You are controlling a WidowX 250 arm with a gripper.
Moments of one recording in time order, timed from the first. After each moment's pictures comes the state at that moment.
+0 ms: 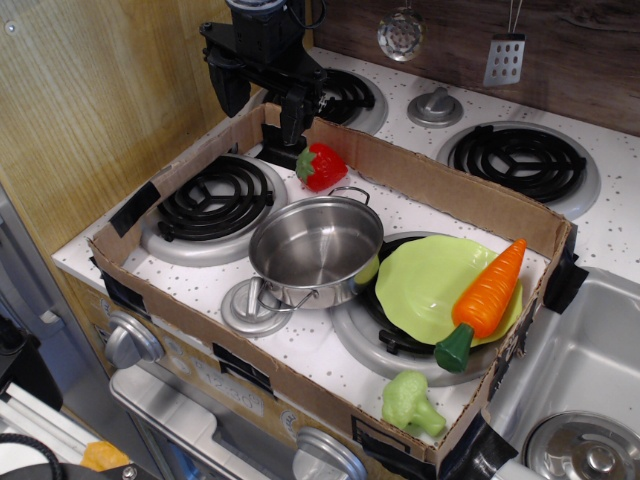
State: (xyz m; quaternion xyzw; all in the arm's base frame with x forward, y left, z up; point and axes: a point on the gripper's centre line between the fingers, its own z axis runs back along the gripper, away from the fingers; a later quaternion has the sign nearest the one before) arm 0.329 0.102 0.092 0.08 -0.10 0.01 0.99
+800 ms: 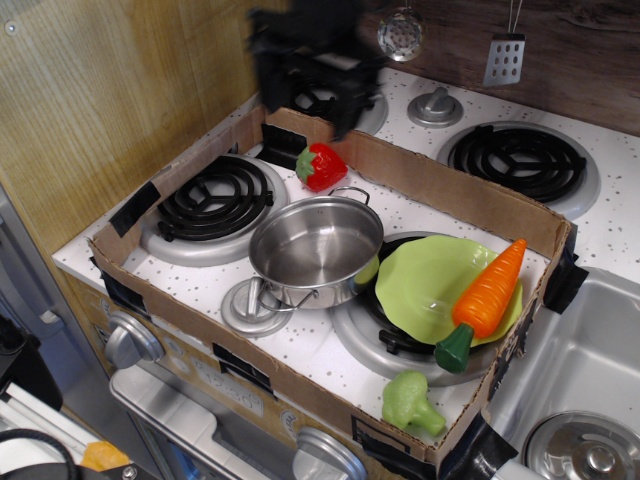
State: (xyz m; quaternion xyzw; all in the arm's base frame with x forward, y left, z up) arm 0.327 0.038 0.114 0.08 -0.01 0.02 1.00
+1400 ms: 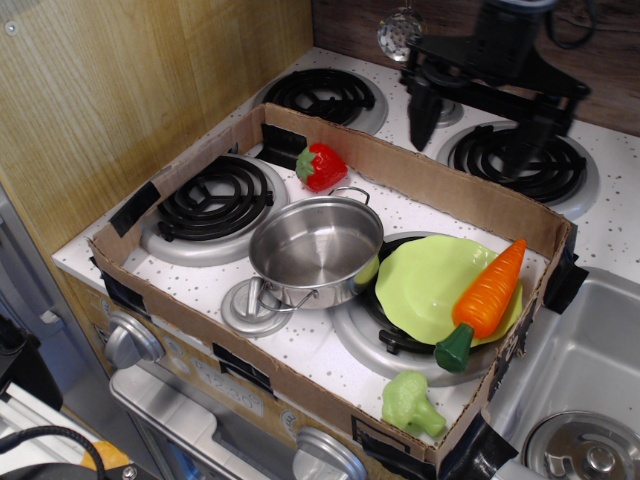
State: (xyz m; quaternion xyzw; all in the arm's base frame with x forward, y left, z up) arm 0.324 -0.069 0.115 0.06 -0.04 0.06 1.00
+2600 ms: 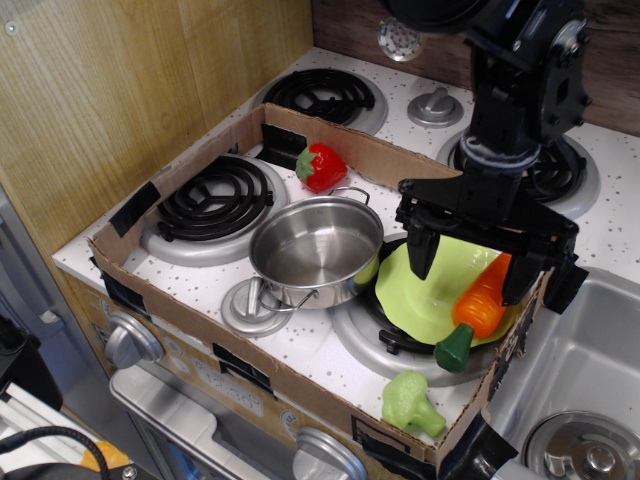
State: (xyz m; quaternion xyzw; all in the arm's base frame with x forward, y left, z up) arm 0.289 -0.083 0.044 0.01 -0.04 0.08 1.00
